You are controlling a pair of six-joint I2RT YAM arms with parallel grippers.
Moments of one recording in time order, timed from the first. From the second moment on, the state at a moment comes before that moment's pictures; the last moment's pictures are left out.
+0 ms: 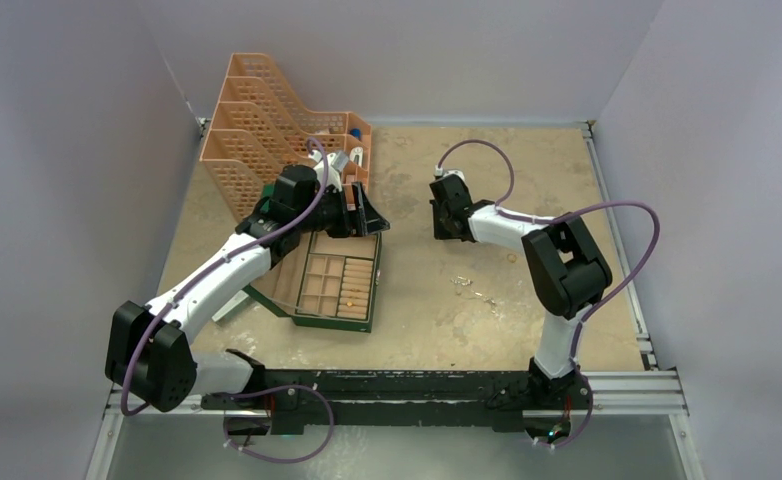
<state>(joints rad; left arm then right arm) -0.47 1.30 0.98 -0.18 0.44 -0.60 0.50 1.88 1.14 -0.22 0.21 0.36</state>
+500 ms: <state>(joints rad) -0.47 1.36 1.01 -0.18 0.51 -0.60 0.50 1.80 1.02 -0.15 0.21 0.41</state>
